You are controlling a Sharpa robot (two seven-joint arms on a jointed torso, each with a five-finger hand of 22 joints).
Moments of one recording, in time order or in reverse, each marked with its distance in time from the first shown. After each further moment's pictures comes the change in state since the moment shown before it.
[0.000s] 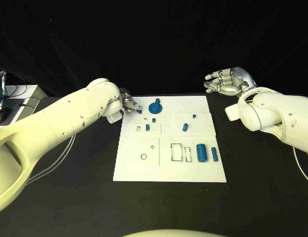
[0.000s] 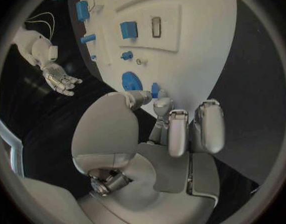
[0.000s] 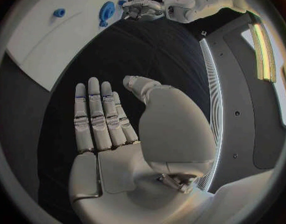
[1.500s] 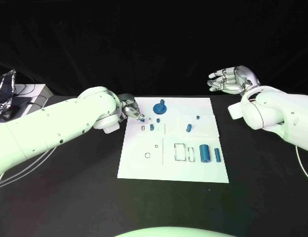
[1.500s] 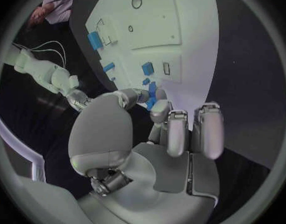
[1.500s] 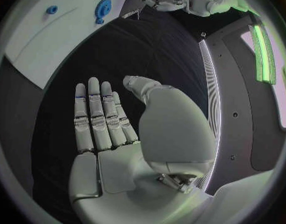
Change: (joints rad) left arm -0.019 -0.227 -0.090 0.439 -0.066 -0.085 0.001; left_hand -0.087 -0.052 -0.032 -0.057 0.334 0.091 -0.018 -0.005 0.023 0.089 -0.026 0.028 0.075 -0.002 -0.016 0.000 0.000 0.000 0.034 -0.027 0.035 0.001; right arm -0.006 0.001 0.000 -0.026 0.001 0.000 0.002; right_hand 0.000 0.000 0.000 0.000 0.000 0.000 0.000 0.000 0.000 0.000 0.000 0.000 -0.001 0.000 0.000 0.000 0.000 0.000 0.000 0.000 0.000 -0.007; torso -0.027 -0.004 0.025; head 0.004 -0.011
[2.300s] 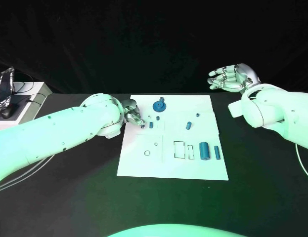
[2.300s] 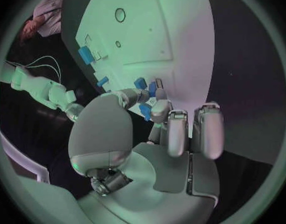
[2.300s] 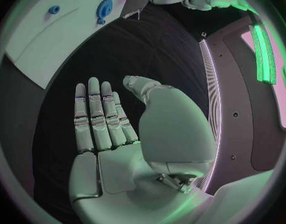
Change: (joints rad) left arm -0.030 0.006 -0.037 0.020 -0.098 -0.025 0.002; left_hand 0.002 0.002 0.000 0.000 -0.002 0.002 0.001 -0.004 0.001 0.000 0.000 0.000 -0.002 0.000 0.000 0.000 0.000 0.000 0.000 0.000 0.000 0.000; right arm -0.003 -0.002 0.000 0.000 0.000 0.000 0.001; right_hand 0.000 0.000 0.000 0.000 0.000 0.000 0.000 -0.004 -0.001 0.000 0.000 0.000 0.000 0.000 0.000 0.000 -0.001 0.000 0.000 0.000 0.000 -0.002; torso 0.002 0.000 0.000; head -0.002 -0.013
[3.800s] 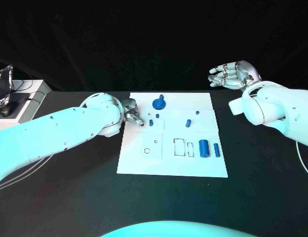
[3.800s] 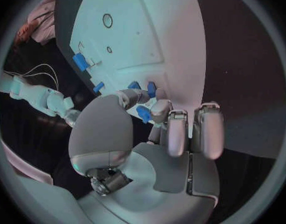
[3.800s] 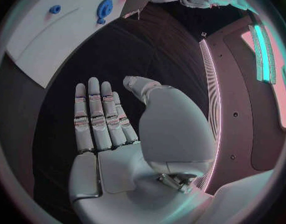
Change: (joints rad) left arm -0.007 0.009 -0.015 -0.022 -0.064 0.003 0.021; left_hand 0.003 0.003 0.000 0.000 0.000 0.005 -0.001 -0.006 -0.002 0.001 0.002 -0.005 -0.009 0.000 0.000 0.000 0.000 0.000 0.000 0.000 0.000 0.000; right arm 0.000 -0.005 0.000 0.003 0.000 0.001 0.000; right_hand -0.004 0.004 0.000 0.000 0.000 0.000 0.000 0.000 0.000 0.000 0.000 0.000 0.000 0.000 0.000 0.000 0.000 0.000 0.000 0.000 0.000 -0.002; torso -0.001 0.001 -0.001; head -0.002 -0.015
